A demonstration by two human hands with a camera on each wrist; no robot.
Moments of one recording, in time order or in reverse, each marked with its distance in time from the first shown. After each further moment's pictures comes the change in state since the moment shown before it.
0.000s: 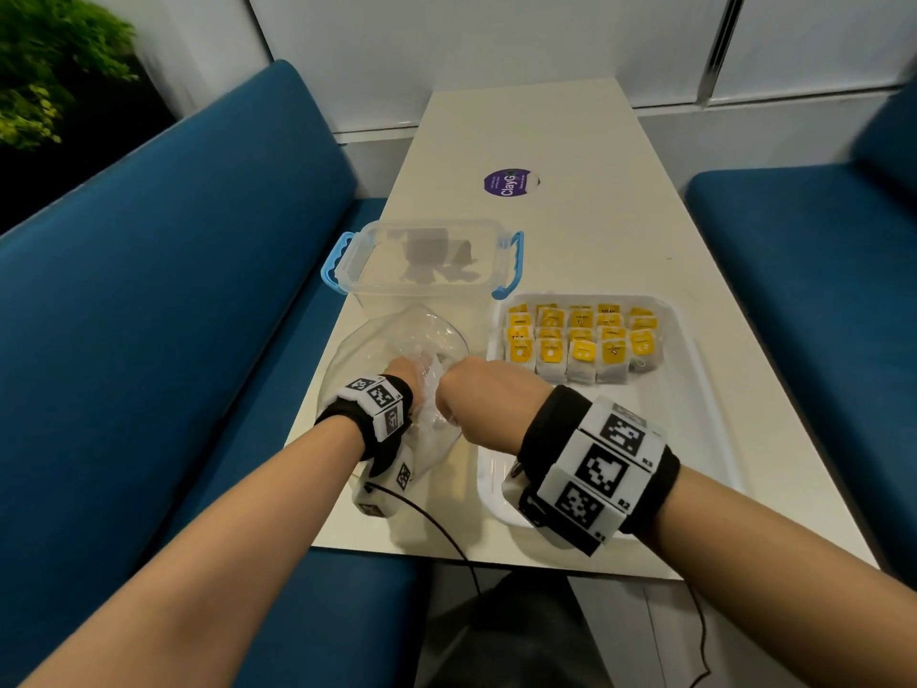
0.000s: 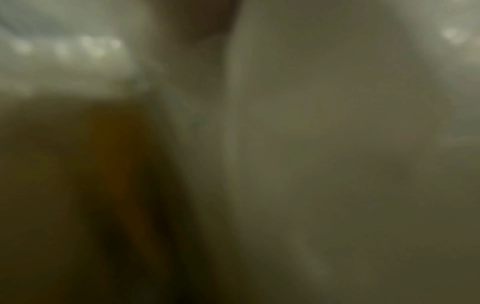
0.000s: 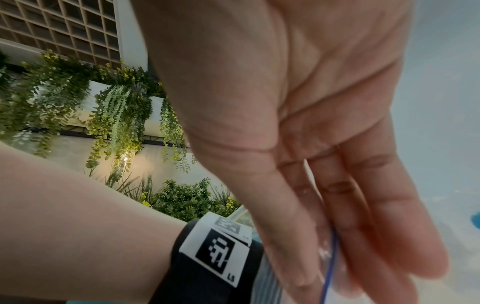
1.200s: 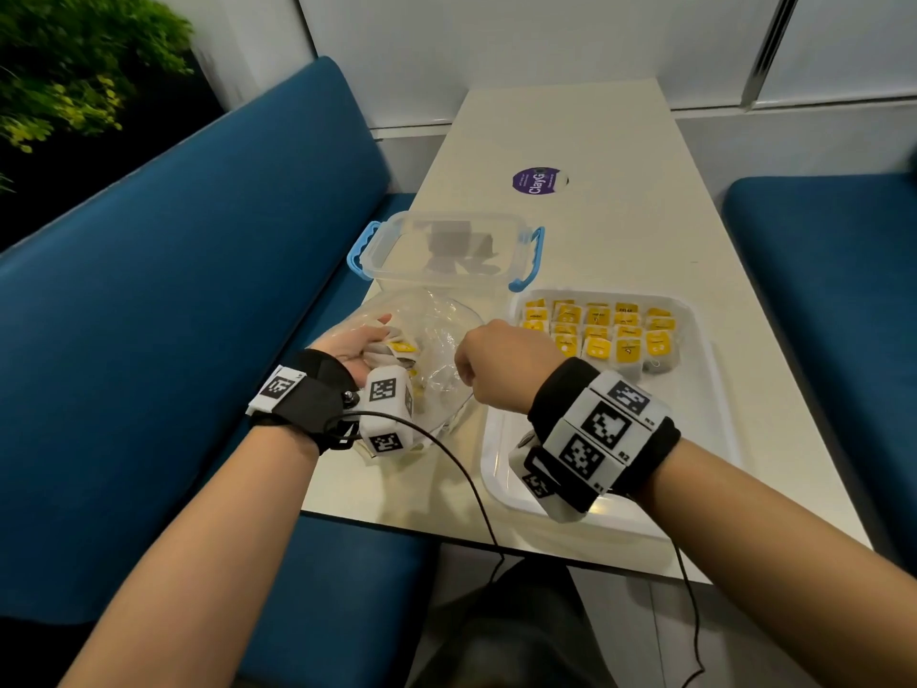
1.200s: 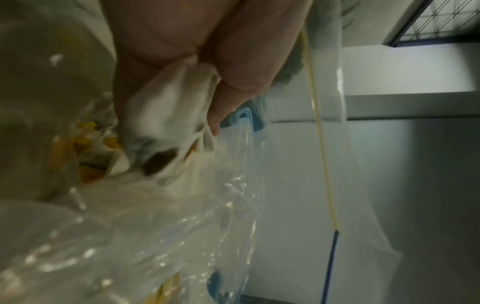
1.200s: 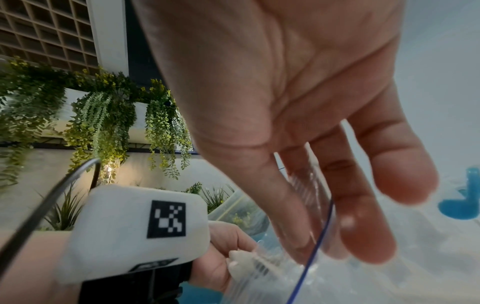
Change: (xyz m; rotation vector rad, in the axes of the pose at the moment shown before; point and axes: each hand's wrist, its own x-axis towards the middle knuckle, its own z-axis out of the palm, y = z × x) left_hand -0.018 -0.044 -0.037 -1.699 -0.183 -0.177; right_hand 0.006 0.016 0.000 0.089 0.130 0.060
